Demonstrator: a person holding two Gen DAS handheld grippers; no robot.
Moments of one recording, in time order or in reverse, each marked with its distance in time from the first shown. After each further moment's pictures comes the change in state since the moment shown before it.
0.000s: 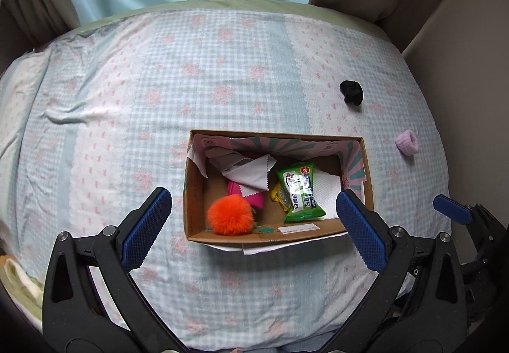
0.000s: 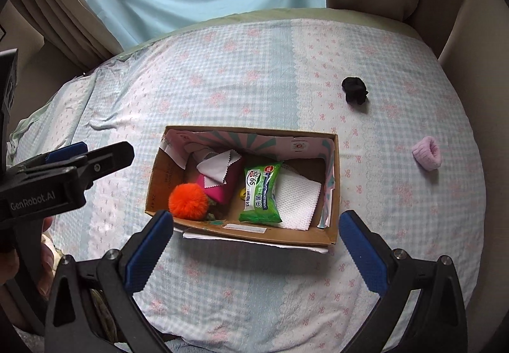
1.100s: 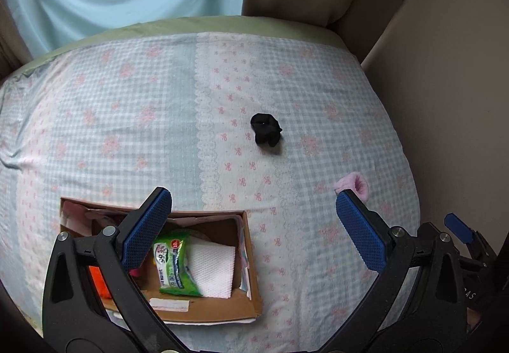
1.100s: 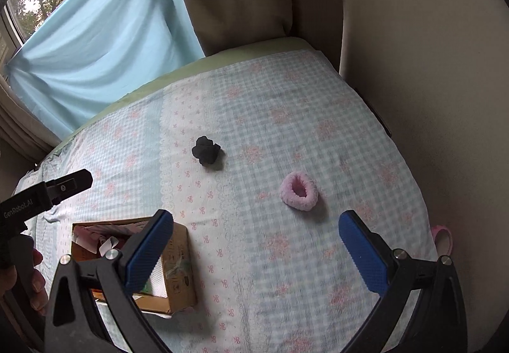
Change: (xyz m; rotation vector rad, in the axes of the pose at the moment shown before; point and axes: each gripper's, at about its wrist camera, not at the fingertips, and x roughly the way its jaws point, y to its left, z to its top) left arm 0.112 -0.216 0.086 0.060 -0.036 -0.087; right arm -0.036 -0.244 0.021 0.282 -0.216 -0.151
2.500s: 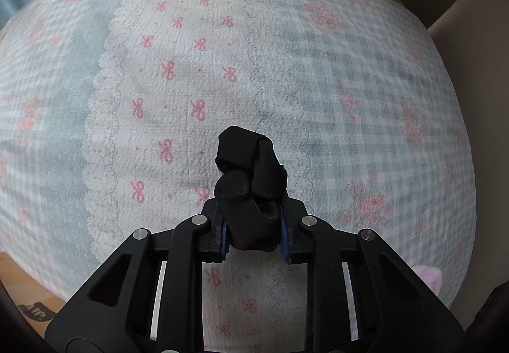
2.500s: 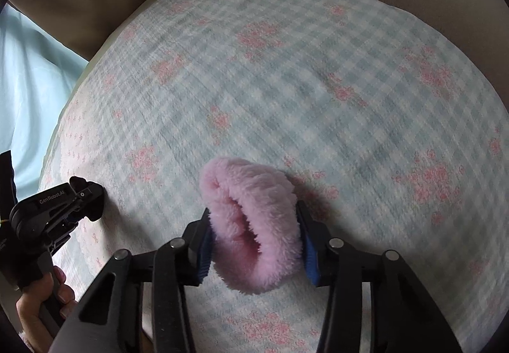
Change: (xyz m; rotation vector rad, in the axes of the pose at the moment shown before) left arm 0.300 -0.019 0.062 -0.076 0.165 0.032; right arm 0.229 -0.098 -0.014 0.492 0.154 -0.074
